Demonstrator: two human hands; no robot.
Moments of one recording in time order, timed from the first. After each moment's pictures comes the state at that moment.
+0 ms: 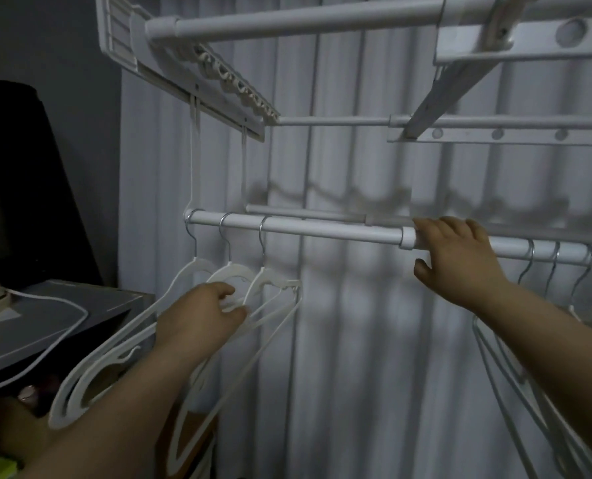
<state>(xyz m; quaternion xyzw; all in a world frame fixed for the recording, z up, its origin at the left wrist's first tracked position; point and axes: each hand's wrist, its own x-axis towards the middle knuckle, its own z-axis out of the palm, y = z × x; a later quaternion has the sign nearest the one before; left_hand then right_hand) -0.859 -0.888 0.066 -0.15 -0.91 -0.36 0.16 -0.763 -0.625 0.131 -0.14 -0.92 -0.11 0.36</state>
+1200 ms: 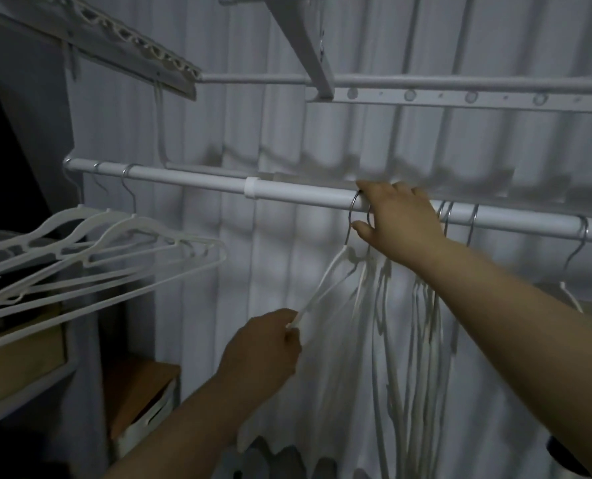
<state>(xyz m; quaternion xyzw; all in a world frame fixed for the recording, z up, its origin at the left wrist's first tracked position) -0.692 -0.664 0.017 -0.26 -0.85 -0.45 0.04 -0.681 -0.497 0.138 -0.07 -0.93 -0.13 0.33</state>
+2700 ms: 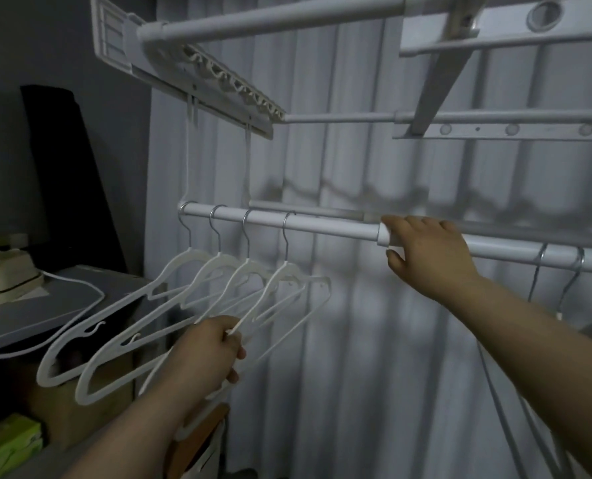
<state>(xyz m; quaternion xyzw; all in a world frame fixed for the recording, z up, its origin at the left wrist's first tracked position) -0.818 -0.852 0.030 -0.13 -0.86 -0.50 0.07 -0.779 -0.600 0.129 -0.02 -0.90 -0.13 0.41</state>
